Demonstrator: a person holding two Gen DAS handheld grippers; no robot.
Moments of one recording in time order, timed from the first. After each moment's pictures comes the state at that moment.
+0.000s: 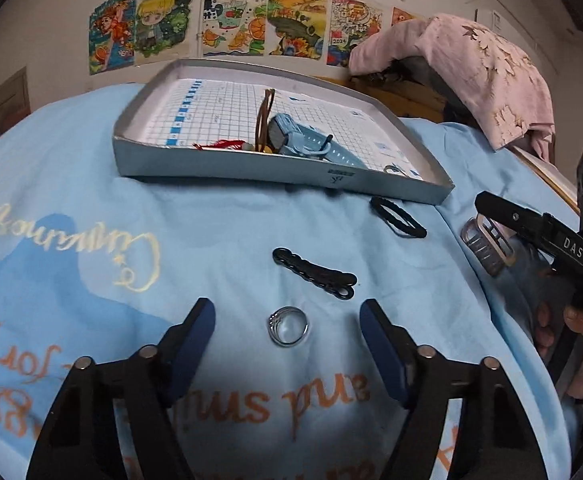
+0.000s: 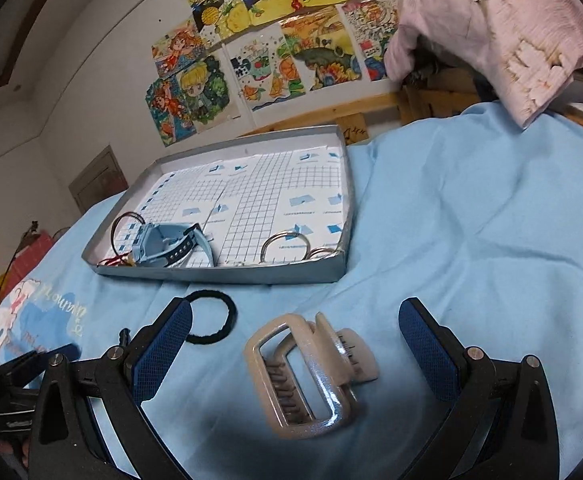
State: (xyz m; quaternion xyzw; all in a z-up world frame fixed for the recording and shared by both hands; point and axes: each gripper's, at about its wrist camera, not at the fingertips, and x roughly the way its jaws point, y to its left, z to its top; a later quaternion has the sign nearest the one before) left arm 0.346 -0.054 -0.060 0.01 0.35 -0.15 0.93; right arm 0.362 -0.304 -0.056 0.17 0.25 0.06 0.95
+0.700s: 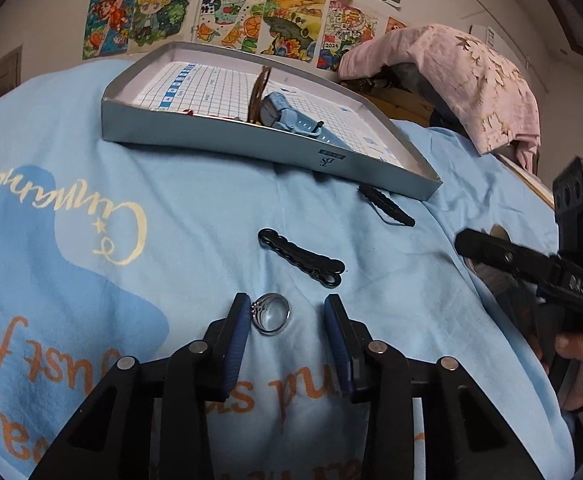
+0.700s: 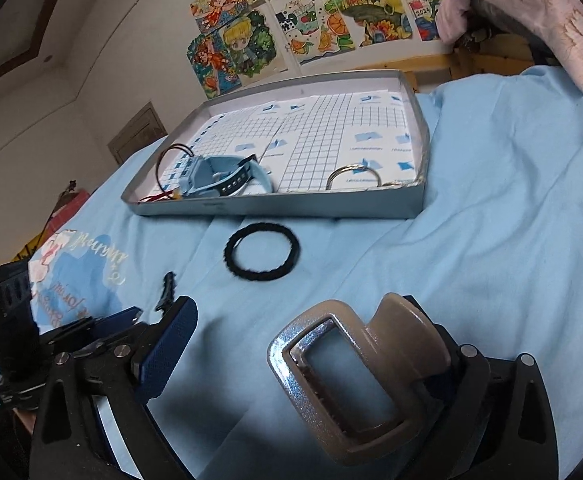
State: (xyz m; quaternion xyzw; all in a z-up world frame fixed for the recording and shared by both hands) left arm 0.343 -0.045 -0.080 -0.03 0.35 -0.18 0.92; right arm 0.361 -0.273 -0.079 0.17 0.31 0.16 0.92
